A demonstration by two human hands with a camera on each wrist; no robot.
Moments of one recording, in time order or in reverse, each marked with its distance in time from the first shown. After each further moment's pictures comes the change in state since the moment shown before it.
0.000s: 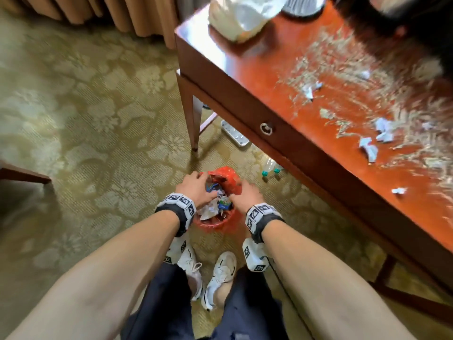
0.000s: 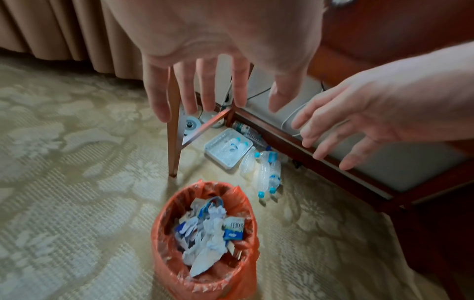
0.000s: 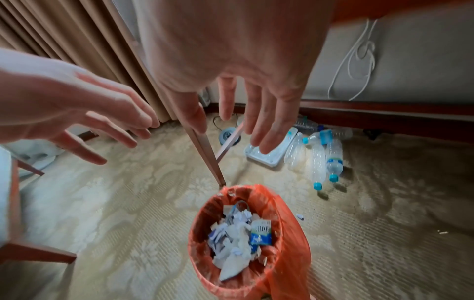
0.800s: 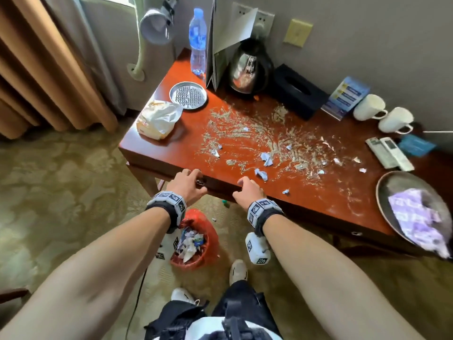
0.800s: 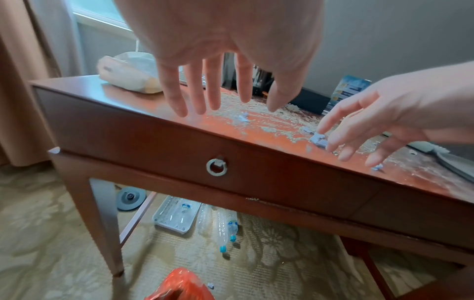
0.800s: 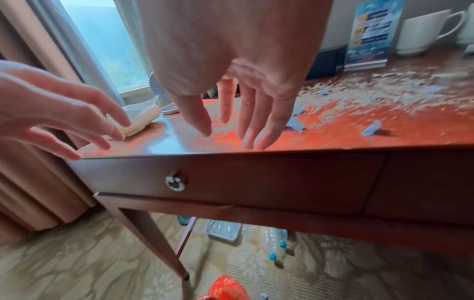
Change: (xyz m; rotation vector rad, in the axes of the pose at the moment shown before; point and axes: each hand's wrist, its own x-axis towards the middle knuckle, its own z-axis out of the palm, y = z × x) left_hand -0.082 0.162 -0.214 0.130 0.081 0.368; right_hand -0.156 -0.009 -0.222 0.171 0.336 0.174
